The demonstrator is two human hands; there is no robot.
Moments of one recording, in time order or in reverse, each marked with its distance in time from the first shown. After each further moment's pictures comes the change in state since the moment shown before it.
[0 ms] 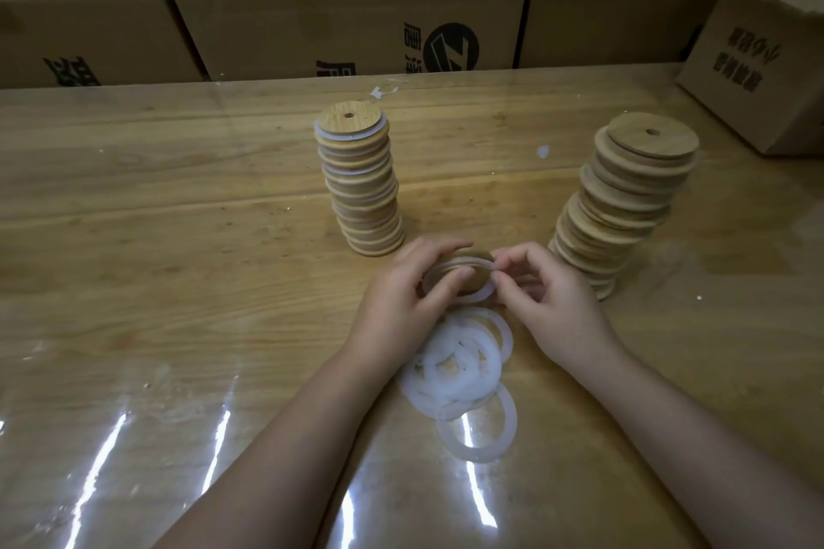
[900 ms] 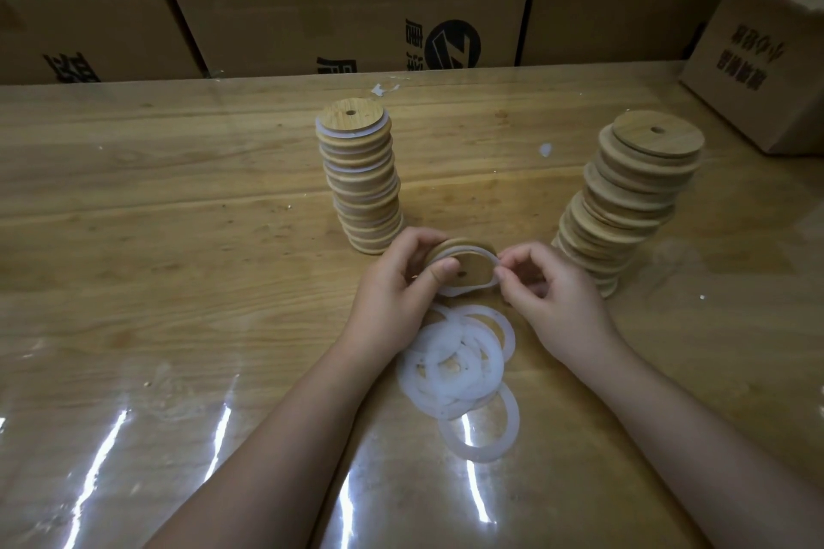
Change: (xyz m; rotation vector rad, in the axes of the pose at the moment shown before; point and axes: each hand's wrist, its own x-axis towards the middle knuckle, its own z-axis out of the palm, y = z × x) left_hand 0.002 -0.002 -0.004 -0.218 0.058 -0.144; right_hand 0.003 0.004 0.000 -0.109 0.038 -0.026
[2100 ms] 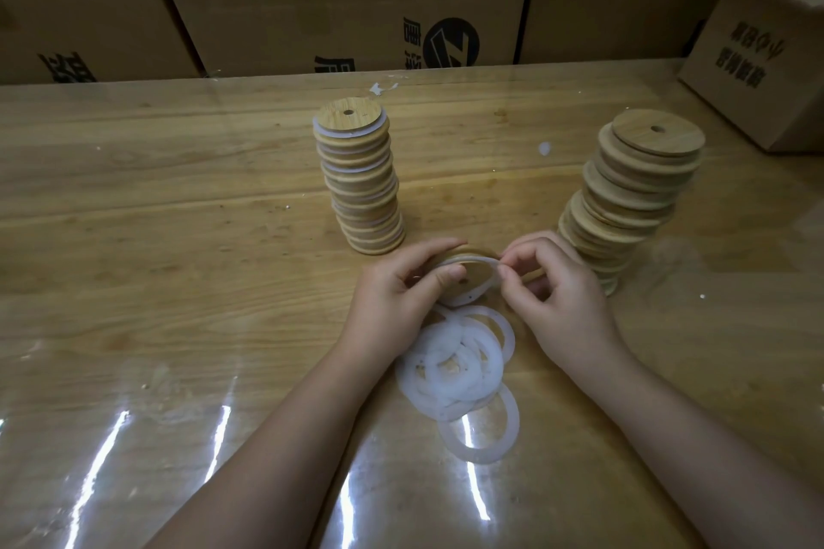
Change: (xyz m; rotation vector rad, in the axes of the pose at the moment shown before) left_hand -0.003 0.000 -0.001 -0.004 -0.005 0.008; right_hand -0.002 -0.002 -0.001 -0.073 0.083 -0.210
